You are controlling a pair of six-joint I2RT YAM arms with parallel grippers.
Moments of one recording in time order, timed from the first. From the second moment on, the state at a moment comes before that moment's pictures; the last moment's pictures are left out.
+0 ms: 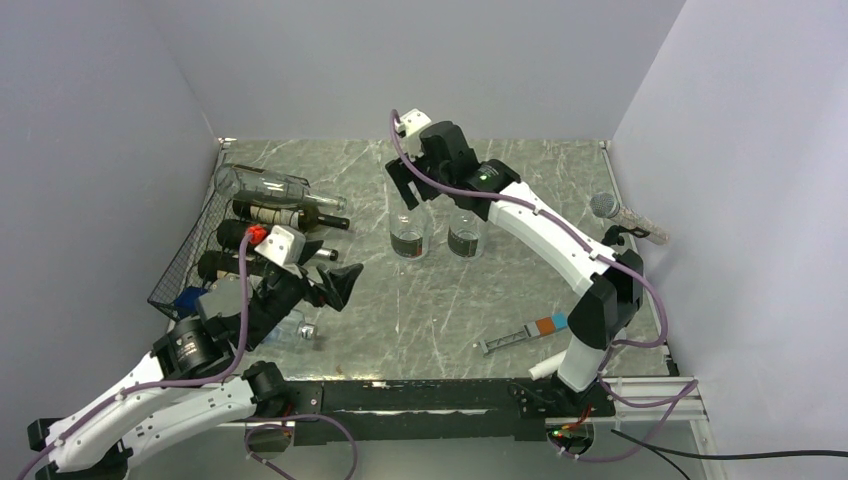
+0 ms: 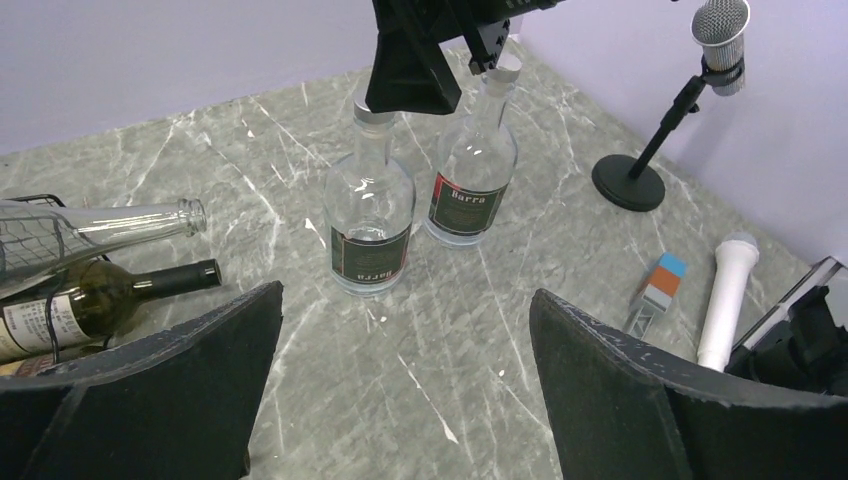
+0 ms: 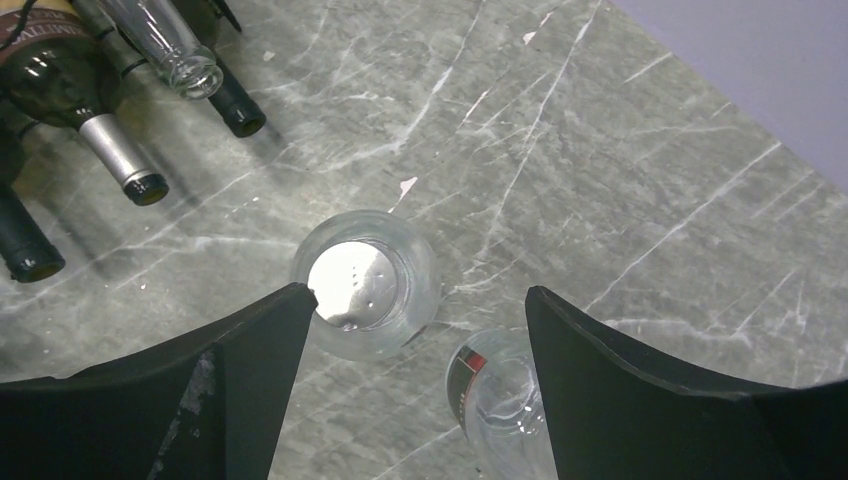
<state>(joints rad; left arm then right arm) -1.00 0.49 0.82 -0.36 -0.38 -0.17 0.74 1.74 1.73 -0.60 0.12 -0.06</state>
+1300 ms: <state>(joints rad) -1.00 0.51 0.81 -0.39 -0.47 -0.18 0.75 2.07 2.14 -1.01 0.05 -0.09</state>
